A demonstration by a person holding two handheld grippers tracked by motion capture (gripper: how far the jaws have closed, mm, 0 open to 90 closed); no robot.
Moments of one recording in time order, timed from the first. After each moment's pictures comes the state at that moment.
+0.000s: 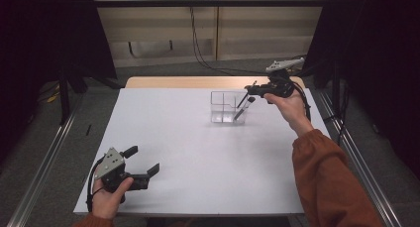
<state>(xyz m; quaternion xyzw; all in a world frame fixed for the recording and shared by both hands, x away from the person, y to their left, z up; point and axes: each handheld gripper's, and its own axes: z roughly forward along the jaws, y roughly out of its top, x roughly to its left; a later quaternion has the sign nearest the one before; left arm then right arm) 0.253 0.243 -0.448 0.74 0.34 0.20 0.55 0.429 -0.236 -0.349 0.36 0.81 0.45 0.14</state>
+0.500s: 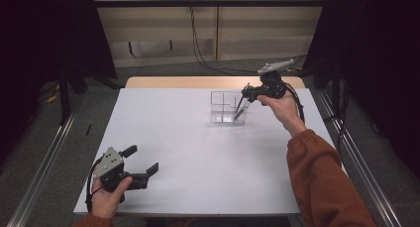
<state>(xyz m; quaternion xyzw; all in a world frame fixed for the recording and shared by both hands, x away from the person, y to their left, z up) 0.254 0.244 -0.447 0.73 0.34 0.20 0.55 0.437 -0.220 -0.360 0.36 0.81 0.43 0.13</state>
